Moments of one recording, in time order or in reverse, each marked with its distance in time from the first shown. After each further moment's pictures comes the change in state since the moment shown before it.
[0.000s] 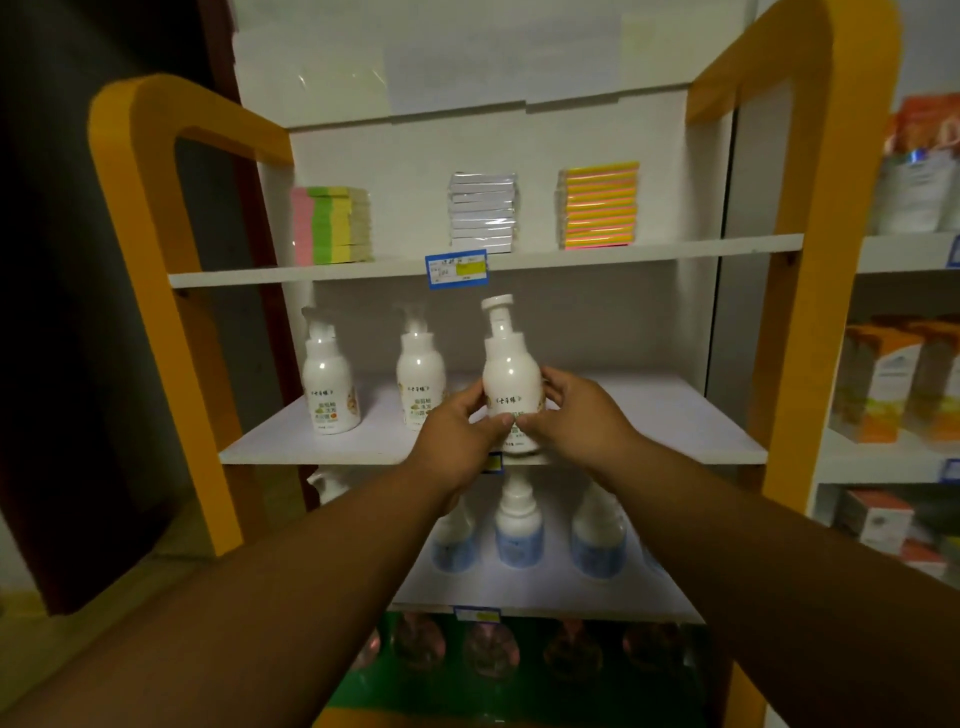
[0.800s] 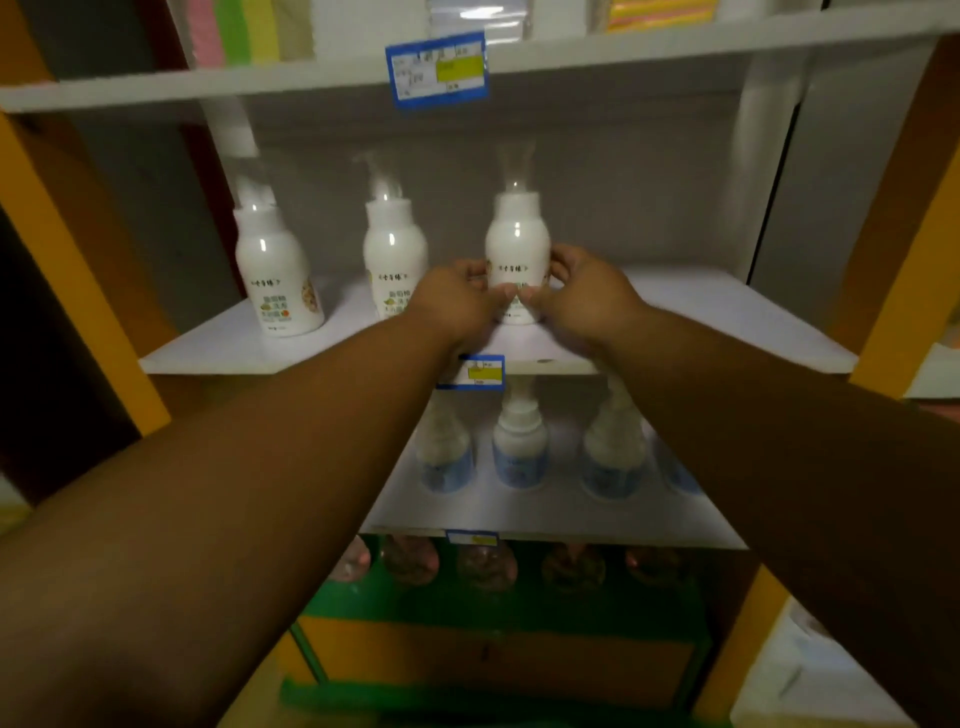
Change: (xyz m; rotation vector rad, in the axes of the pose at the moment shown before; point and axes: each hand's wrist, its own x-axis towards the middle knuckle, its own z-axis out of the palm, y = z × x) left_hand 0.096 -0.047 -0.004 0.178 0.105 -0.167; right_hand 0.072 0.048 0.020 0.050 0.024 0.086
